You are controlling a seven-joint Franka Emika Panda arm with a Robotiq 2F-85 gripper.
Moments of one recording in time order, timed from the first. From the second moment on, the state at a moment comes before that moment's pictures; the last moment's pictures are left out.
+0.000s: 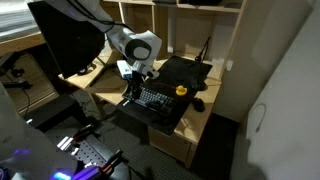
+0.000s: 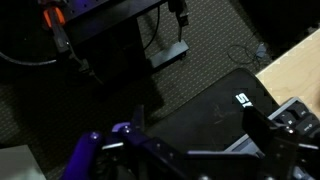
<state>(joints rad) -0.06 0.18 -0.08 -2.27 0.17 1.98 0.24</state>
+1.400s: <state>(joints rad) -0.05 0.41 -0.08 -2.20 0.31 2.18 0.31</state>
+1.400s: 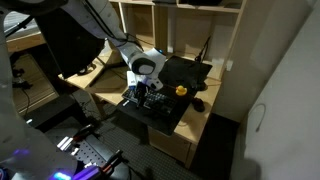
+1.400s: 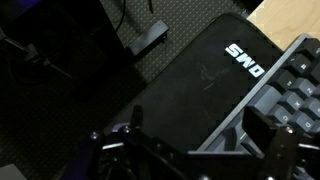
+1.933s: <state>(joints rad) -0.05 0.41 -0.08 -2.20 0.31 2.23 0.31</state>
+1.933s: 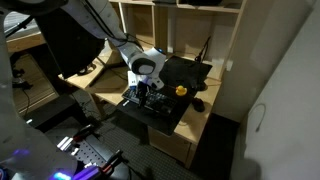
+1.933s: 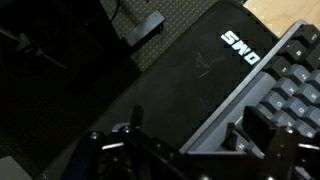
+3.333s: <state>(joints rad) -0.05 0.43 -0.07 -2.20 0.32 2.26 0.34</state>
